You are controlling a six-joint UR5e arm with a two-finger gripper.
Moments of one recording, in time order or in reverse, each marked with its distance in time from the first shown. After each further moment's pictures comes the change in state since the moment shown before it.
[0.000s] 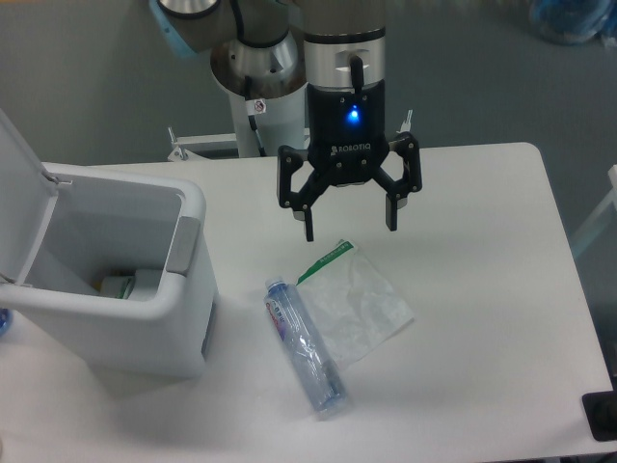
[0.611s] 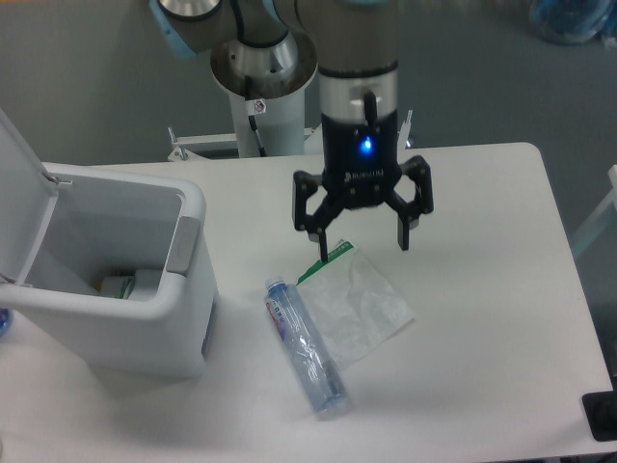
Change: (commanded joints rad) arm -0.001 -0.118 -0.011 0.089 0.029 -0.021
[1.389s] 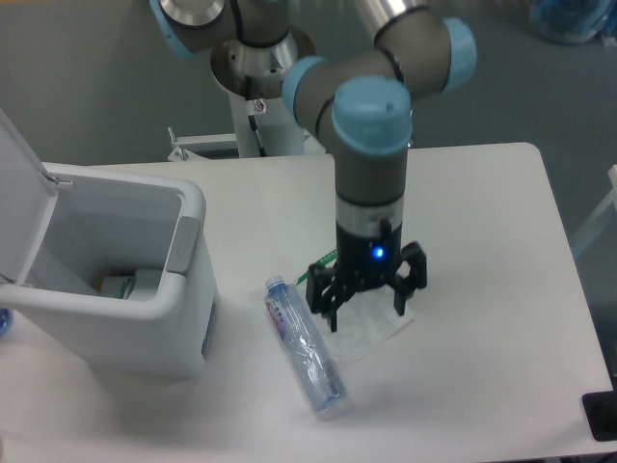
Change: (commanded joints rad) arm -0.061 -0.216 0.021 -0.009 0.011 -0.123
